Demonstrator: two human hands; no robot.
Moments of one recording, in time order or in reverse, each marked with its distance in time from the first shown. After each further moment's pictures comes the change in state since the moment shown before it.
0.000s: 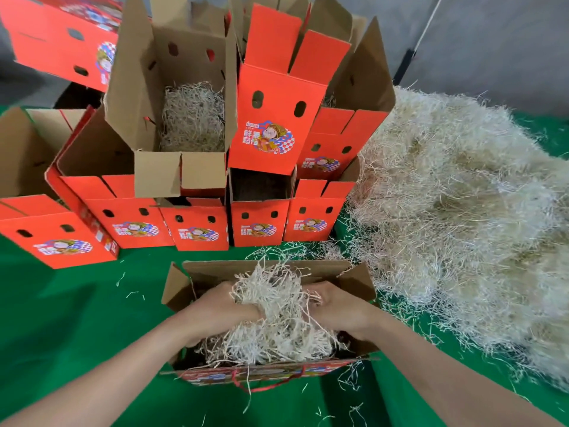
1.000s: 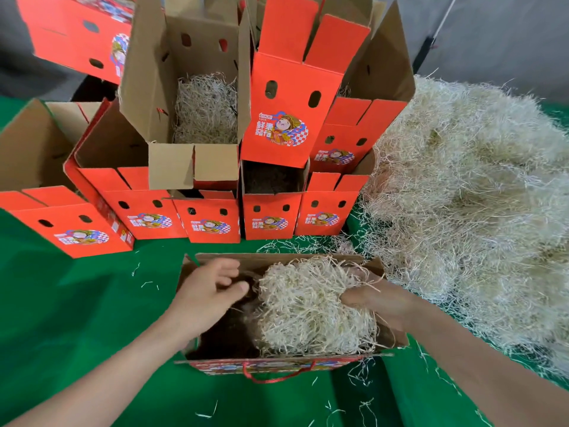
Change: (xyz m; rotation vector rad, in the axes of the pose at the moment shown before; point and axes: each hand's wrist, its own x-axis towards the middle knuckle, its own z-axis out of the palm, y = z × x) left_hand -0.029 -0.007 -0.013 -0.138 0.374 0.321; right_hand -0.008 0.021 -0.028 0.328 0.079 0.167
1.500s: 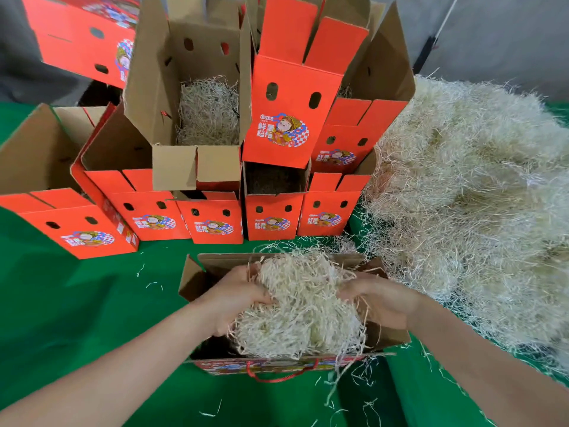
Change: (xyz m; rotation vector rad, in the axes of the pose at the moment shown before) left_hand 0.020 0.018 0.032 -0.368 -0.248 -0.438; right_hand -0.003 -0.002 0.001 0.122 -0.186 -0.031
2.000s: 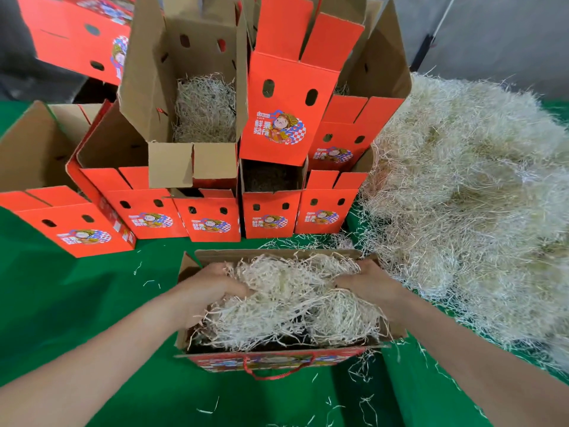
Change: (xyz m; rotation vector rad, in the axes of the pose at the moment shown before) left_hand -0.002 -0.003 -0.033 0.144 -0.013 -0.106; right_hand 0.007 -0.006 0.008 -0.238 0.384 -0.044
